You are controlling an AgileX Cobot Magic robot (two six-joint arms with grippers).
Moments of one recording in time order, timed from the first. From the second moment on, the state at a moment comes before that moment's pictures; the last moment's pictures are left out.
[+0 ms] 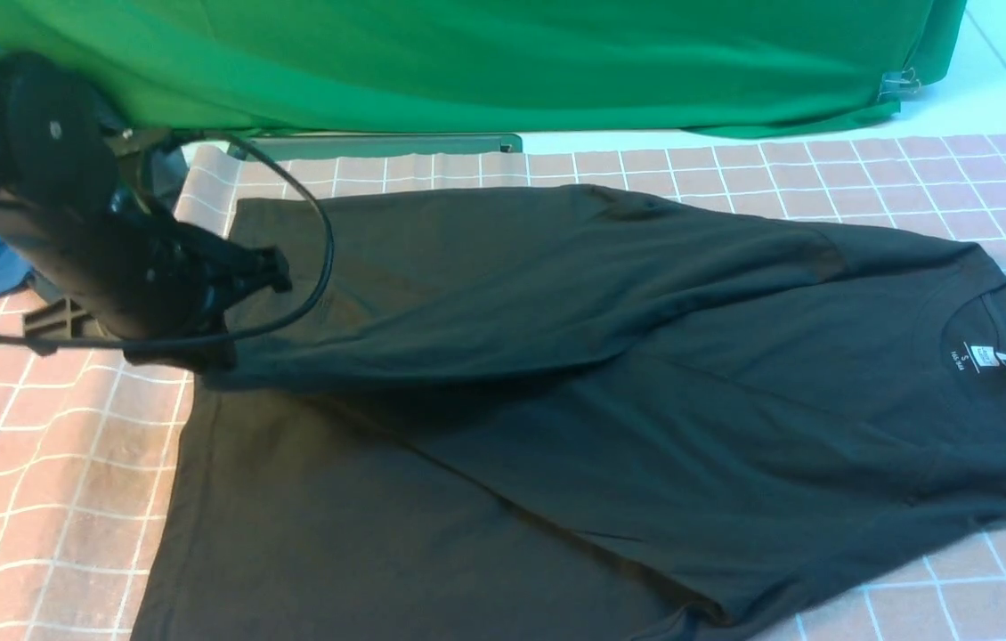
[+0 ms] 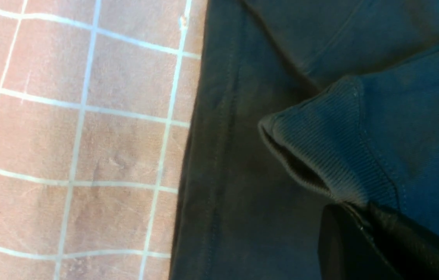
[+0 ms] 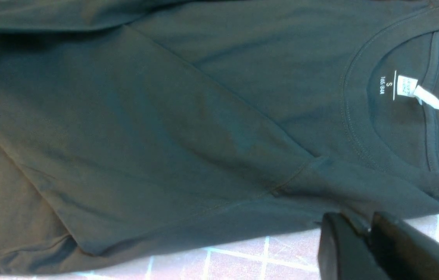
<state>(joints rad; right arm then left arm) 0.13 0.88 -0.78 0.08 0.81 -0.05 -0.13 1.58 -1.12 0.01 0.84 -0.39</state>
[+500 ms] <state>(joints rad) 0.13 0.88 -0.78 0.08 0.82 -0.05 -0.13 1.58 -1.03 0.01 0.79 -0.41</state>
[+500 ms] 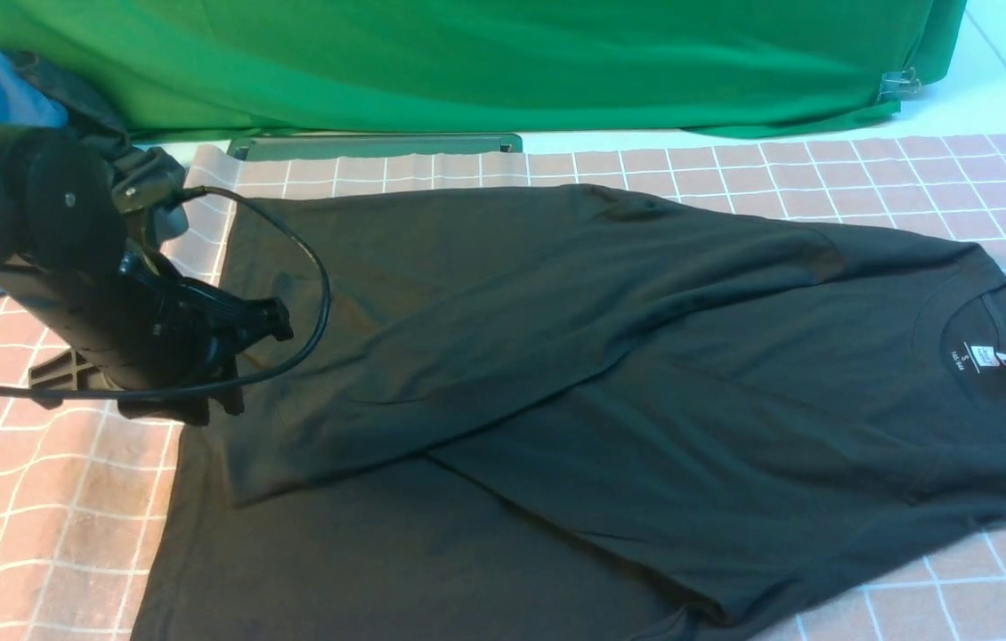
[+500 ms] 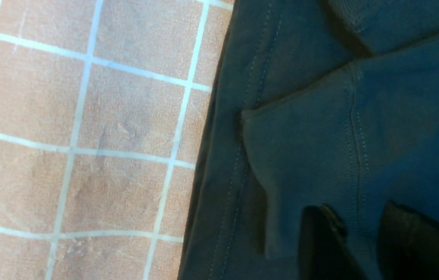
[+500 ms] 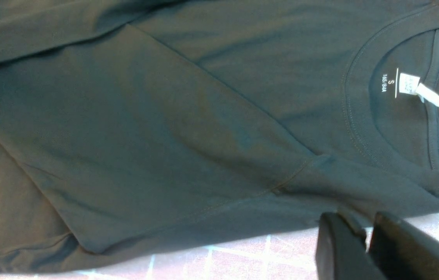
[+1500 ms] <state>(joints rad) 0.13 1.49 -1.20 0.26 0.89 -0.18 -0.13 1.58 -1.13 -0.17 0.74 -0.24</state>
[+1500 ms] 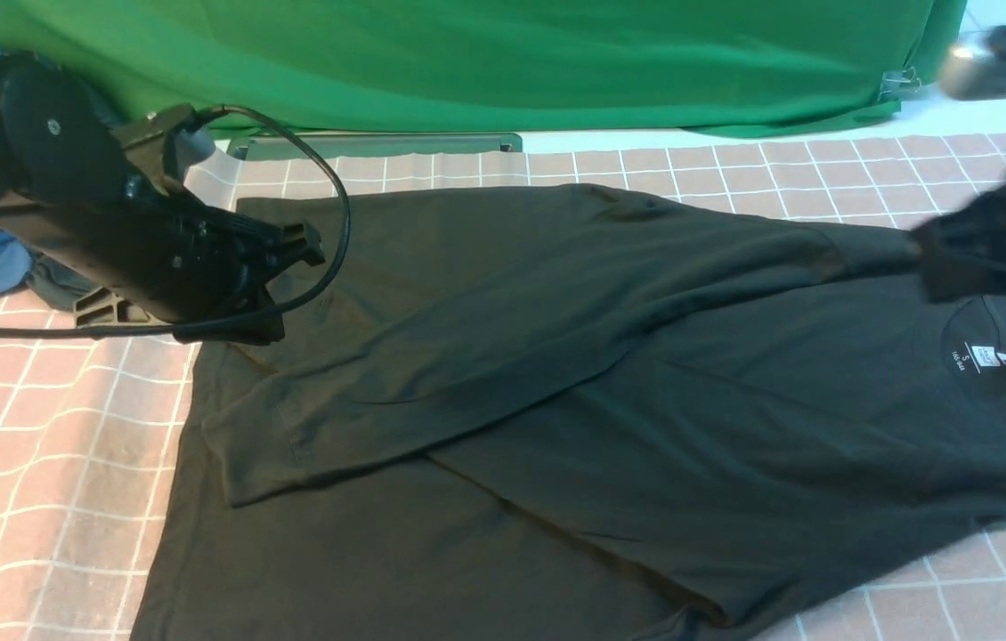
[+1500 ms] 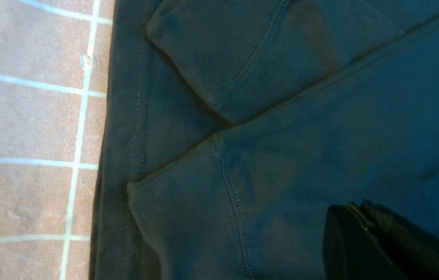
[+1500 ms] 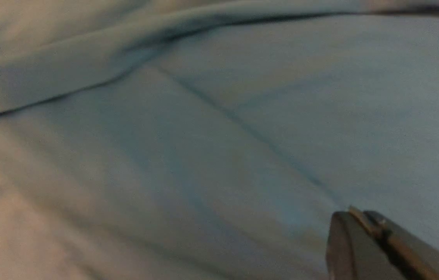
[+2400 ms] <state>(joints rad) 0.33 1.76 -1.29 0.43 0.84 -0.39 -0.12 1.84 -1.17 -0.11 0.64 -0.05</state>
